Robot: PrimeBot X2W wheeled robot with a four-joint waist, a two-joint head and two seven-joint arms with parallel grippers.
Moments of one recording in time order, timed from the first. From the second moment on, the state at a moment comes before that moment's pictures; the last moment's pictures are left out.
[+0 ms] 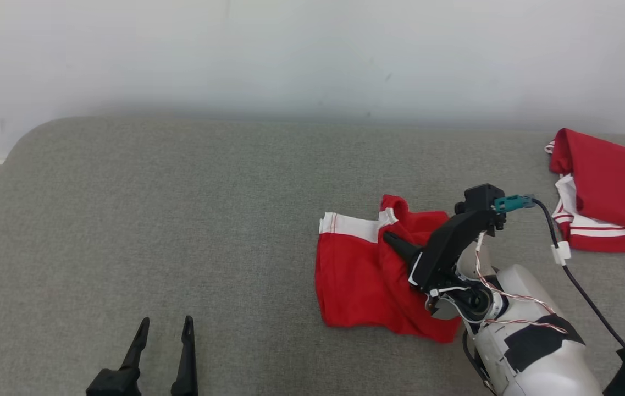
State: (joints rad) left arm -0.05 0.05 -0.05 0.30 -0.17 -0.09 -0.26; right arm -0.64 -0.07 0.18 0.73 0.79 0.13 0.49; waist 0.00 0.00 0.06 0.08
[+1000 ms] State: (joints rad) left arm -0.06 0.05 -0.09 0.32 -0.19 -0.06 -0.26; right arm -0.76 -0.06 0.50 0.91 0.87 0.13 0.18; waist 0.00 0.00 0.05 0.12
